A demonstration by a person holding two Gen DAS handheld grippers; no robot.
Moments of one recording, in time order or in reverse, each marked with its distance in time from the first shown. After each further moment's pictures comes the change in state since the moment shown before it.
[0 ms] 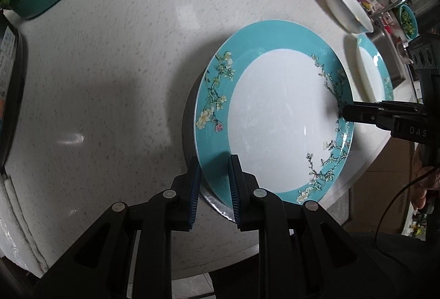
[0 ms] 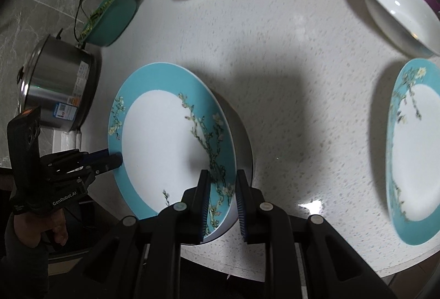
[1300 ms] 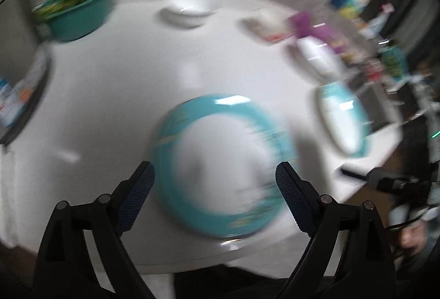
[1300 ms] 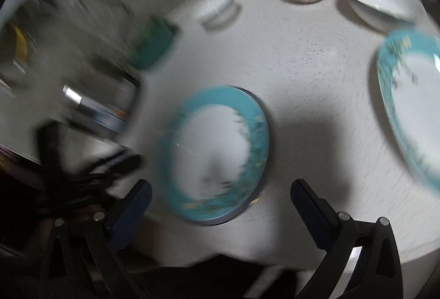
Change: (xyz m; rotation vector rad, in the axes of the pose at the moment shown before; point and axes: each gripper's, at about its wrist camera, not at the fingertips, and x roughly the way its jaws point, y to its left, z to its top) left arm -0.044 -0.059 -0.047 -0.056 -0.380 -0.076; right arm -0.050 -0.030 -0.099 0.116 -0.346 0.430
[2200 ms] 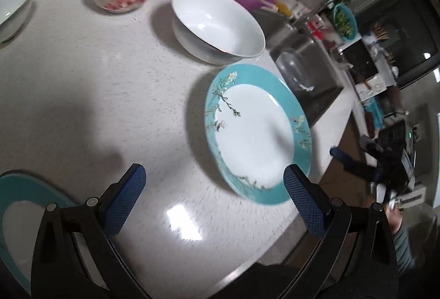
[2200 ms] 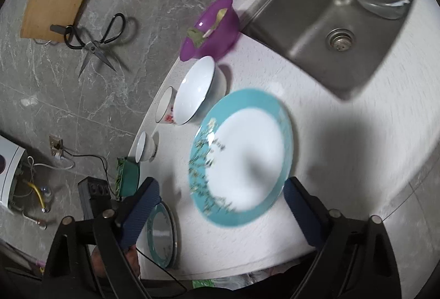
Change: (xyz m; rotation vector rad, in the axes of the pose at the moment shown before) left arm 0.201 -0.187 0.095 0.136 0.262 -0.271; right arm -0.208 -0.185 0.038 0.319 -0.334 -0.151
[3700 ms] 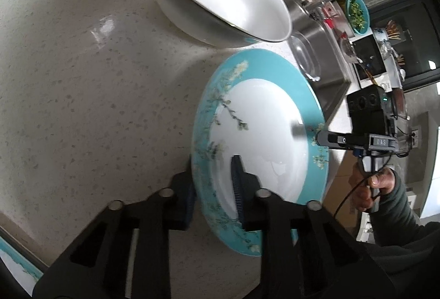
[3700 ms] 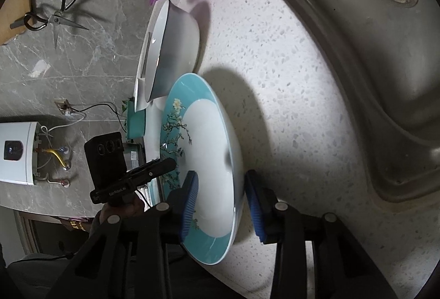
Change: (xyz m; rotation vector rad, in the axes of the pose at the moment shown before) left arm 0.094 0.012 0.036 -0.083 0.124 -0.032; right arm 0.097 -0.060 0.068 -0.030 0.481 0.135
